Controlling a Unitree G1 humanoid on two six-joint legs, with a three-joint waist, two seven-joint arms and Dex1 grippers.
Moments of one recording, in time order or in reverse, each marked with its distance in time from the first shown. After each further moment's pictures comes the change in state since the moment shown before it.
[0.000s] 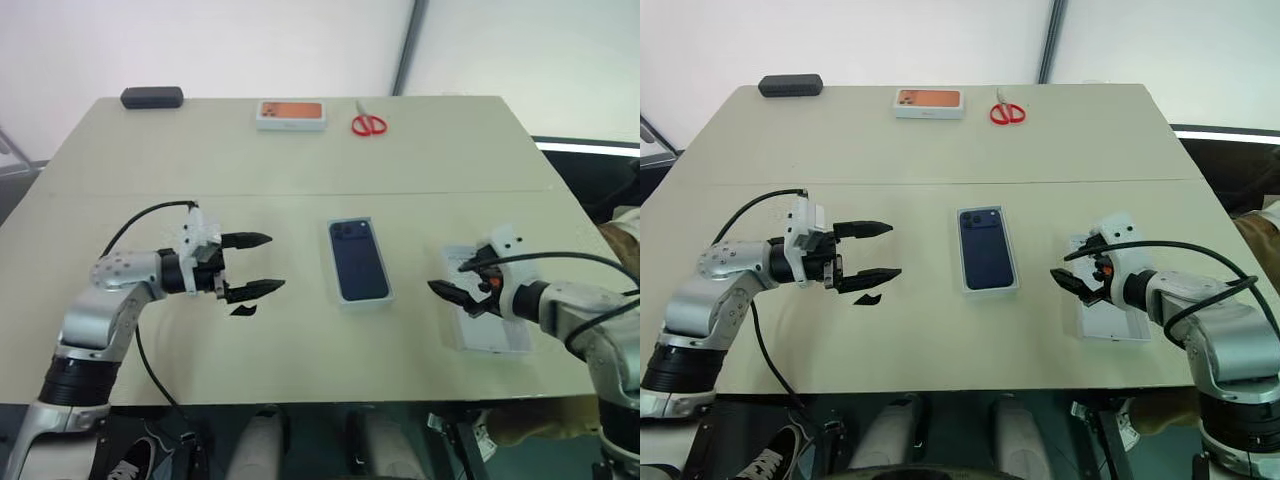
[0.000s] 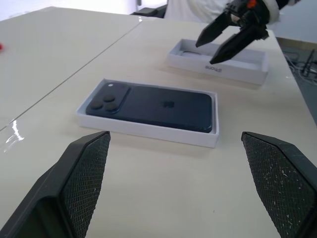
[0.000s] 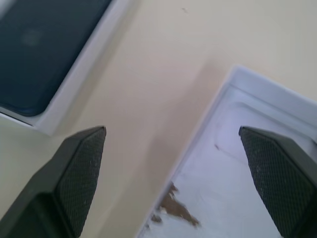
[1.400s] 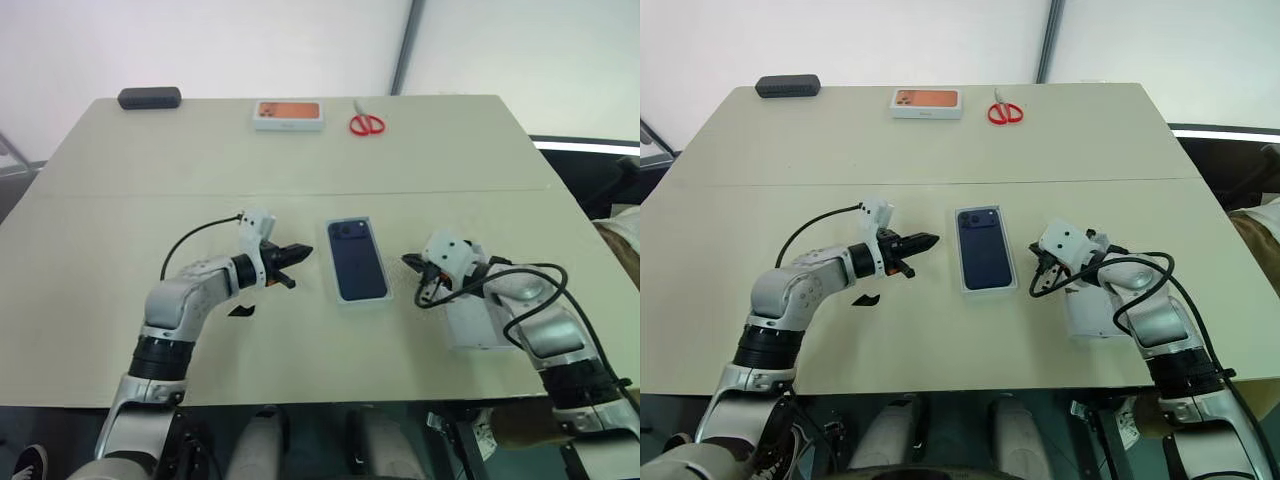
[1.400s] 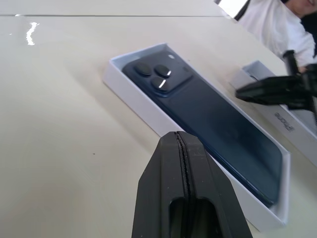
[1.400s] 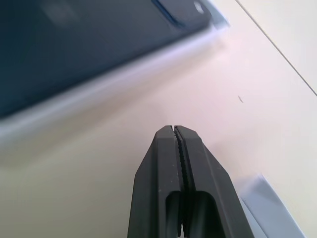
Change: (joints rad) left arm -0.115 -0.301 -0.036 0.046 -0.042 0.509 0.515; right arm -0.112 0.063 0.360 0.614 -0.481 -1.138 0.233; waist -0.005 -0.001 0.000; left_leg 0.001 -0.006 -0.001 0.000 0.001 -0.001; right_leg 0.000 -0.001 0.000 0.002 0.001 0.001
